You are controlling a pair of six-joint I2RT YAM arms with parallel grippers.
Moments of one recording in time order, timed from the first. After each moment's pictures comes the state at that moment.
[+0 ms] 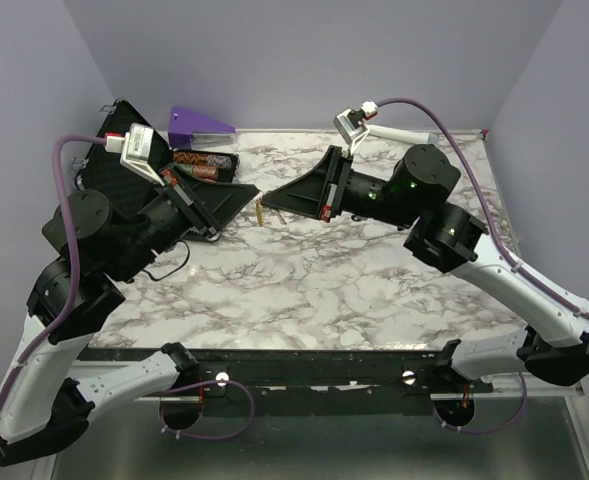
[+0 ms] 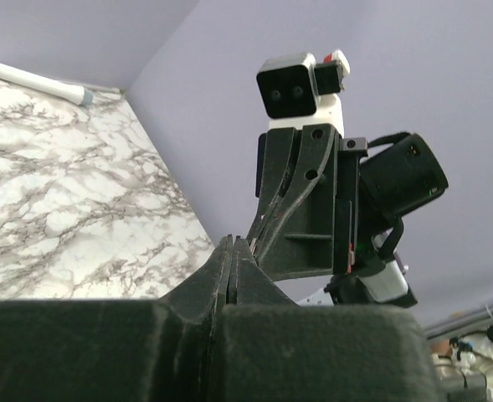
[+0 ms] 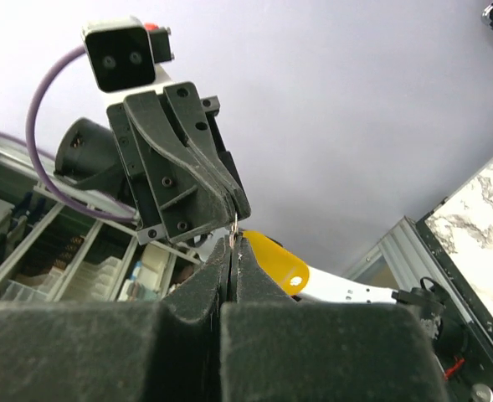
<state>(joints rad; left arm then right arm) -0.78 0.88 1.59 -0.60 0.05 -0.82 0.97 1.31 1.58 -0.09 -0.35 1.04</state>
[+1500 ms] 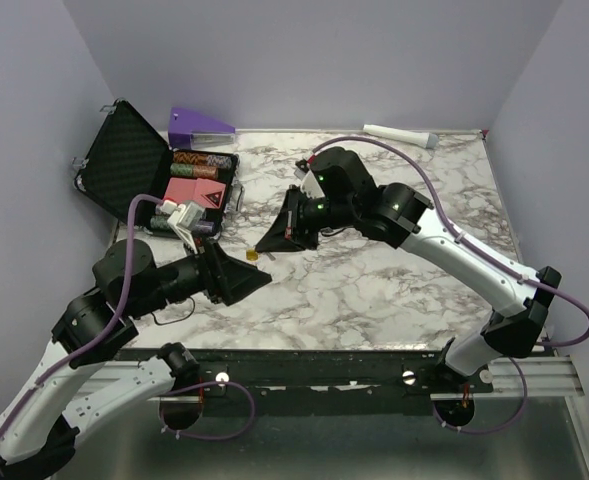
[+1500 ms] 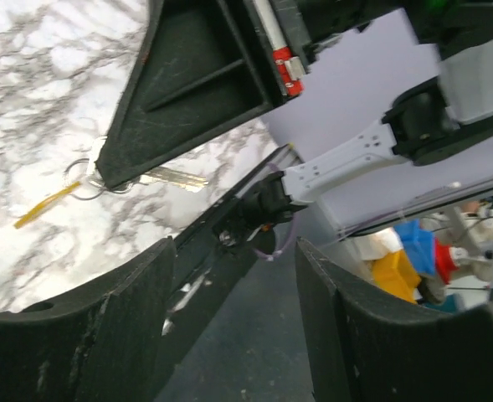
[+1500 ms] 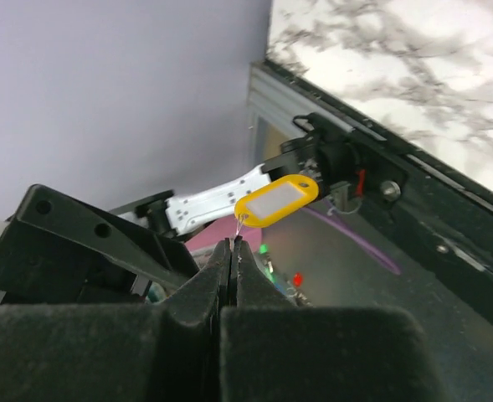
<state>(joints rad) -0.79 0.62 1.12 -0.67 0.26 -0.73 0.96 1.57 1.75 -0.77 -0.35 1.13</state>
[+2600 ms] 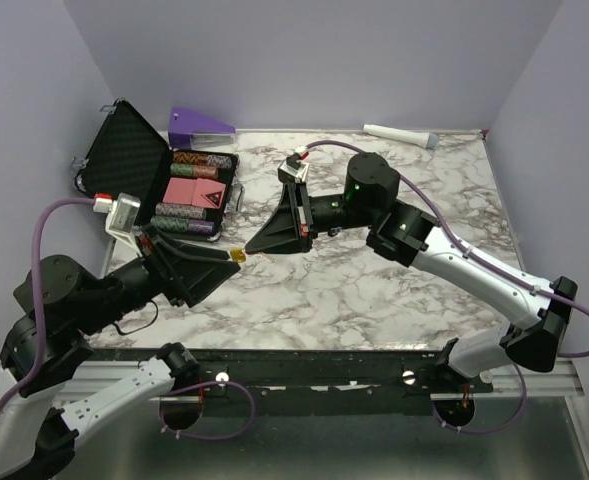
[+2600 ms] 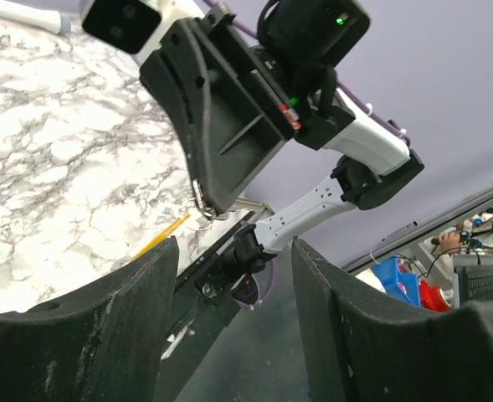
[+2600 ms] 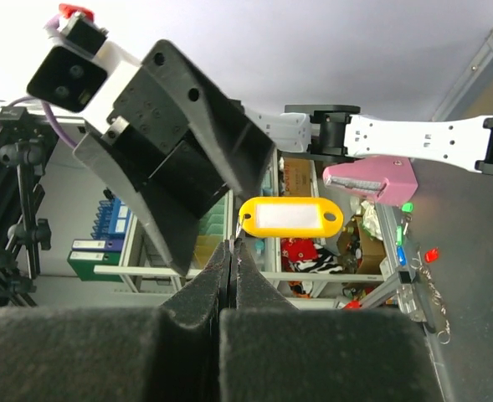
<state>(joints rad) -0.79 0.57 1.34 -0.71 0.19 -0.72 0.96 1.44 1.46 -0.02 -0.77 1.45</state>
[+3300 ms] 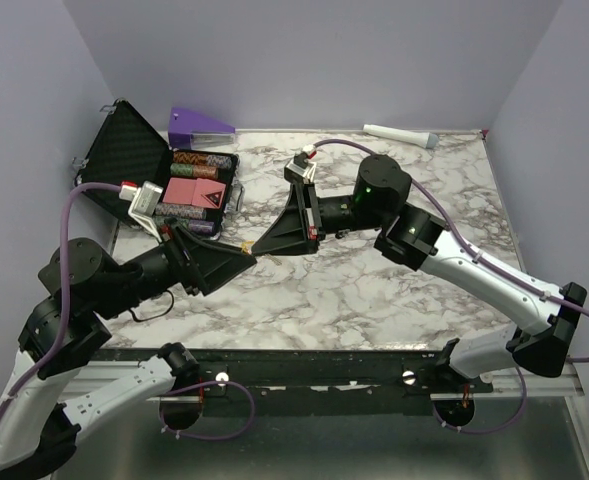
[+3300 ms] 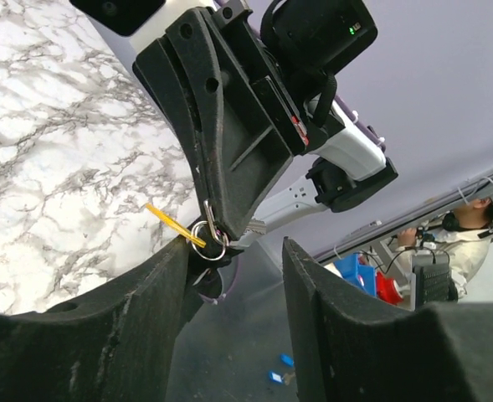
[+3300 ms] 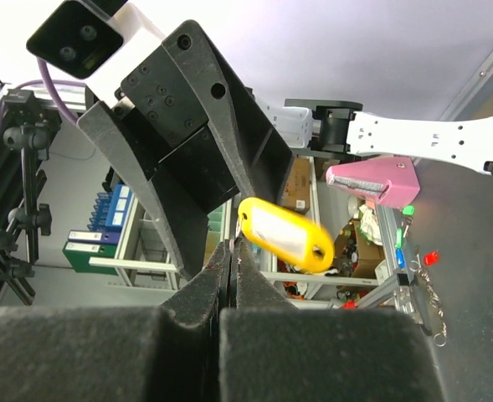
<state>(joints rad) -0.79 0.64 1.32 -0.65 0.25 -0.84 0.96 1.39 1.44 0.00 -0.76 1.44</state>
